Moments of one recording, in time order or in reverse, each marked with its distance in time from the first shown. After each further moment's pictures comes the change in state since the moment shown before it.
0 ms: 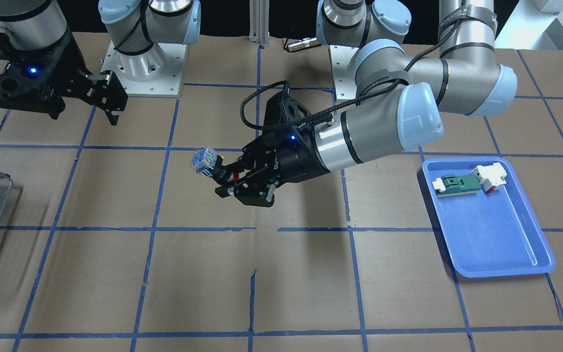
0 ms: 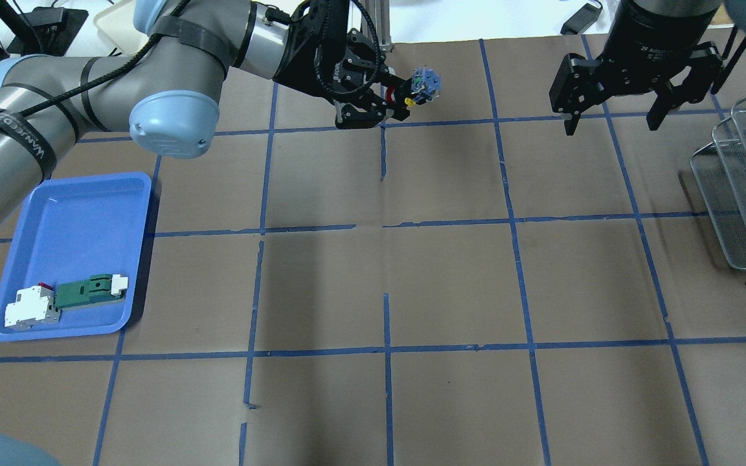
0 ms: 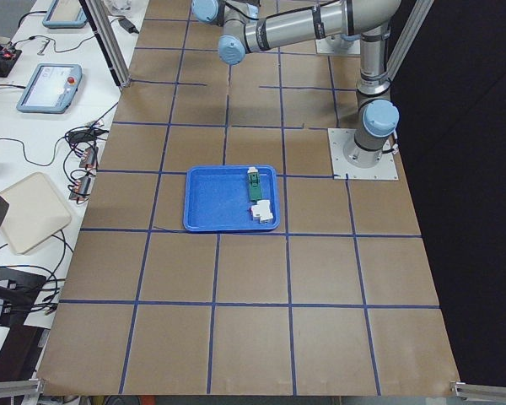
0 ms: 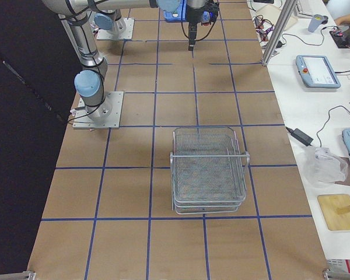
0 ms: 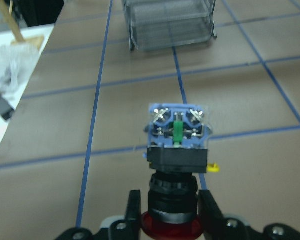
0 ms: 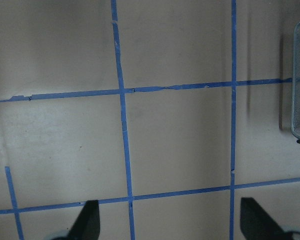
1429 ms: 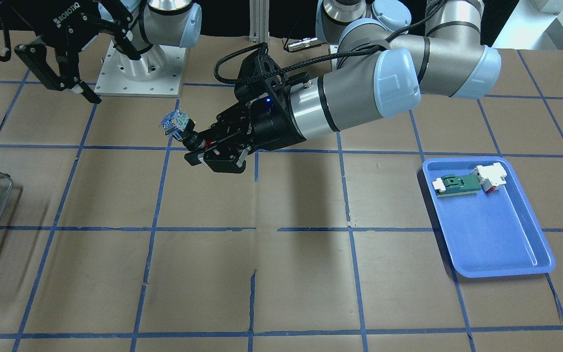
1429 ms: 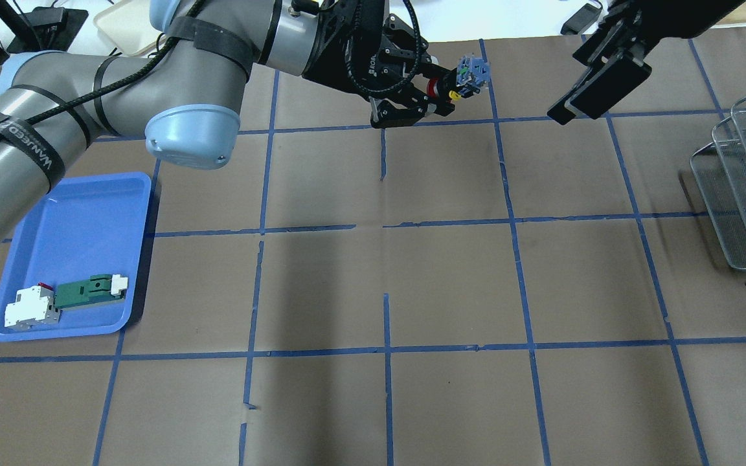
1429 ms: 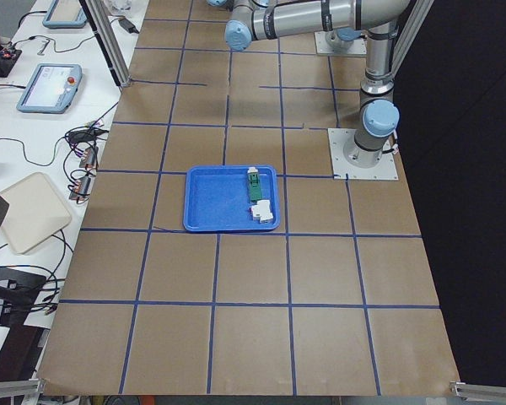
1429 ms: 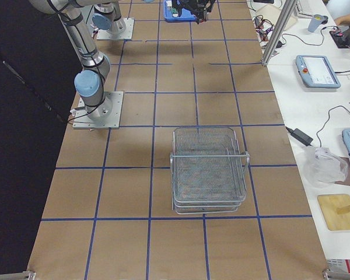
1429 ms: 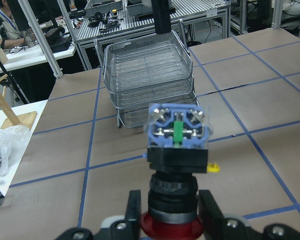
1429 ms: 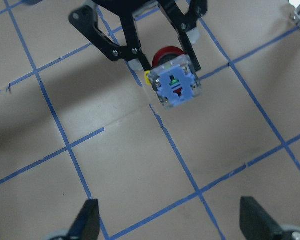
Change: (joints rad) left arm -0.047 0.043 -0.015 0.061 -0.043 -0.062; right arm -0.086 -0.127 -0.002 -0.004 0.456 -1.284
